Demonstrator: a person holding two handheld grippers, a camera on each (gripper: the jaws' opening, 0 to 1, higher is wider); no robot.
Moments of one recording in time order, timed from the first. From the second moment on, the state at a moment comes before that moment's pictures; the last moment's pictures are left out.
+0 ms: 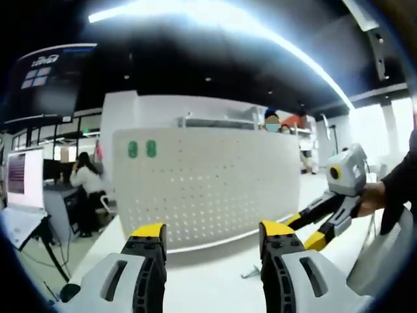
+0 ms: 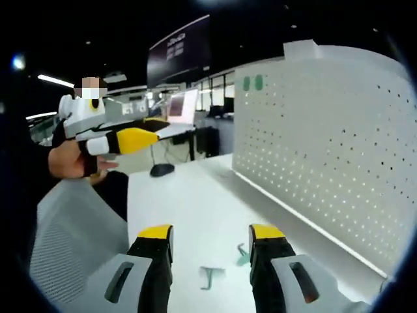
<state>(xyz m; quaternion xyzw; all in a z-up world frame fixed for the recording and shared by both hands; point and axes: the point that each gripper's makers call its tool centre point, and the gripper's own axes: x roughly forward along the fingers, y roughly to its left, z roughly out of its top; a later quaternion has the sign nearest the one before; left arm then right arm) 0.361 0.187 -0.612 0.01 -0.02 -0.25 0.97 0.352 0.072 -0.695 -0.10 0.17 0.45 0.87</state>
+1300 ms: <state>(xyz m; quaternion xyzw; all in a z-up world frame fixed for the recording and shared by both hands) 0.362 0.179 -0.623 0.01 0.01 -0.27 0.96 0.352 0.090 -0.807 -0.25 0.26 0.54 0.77</state>
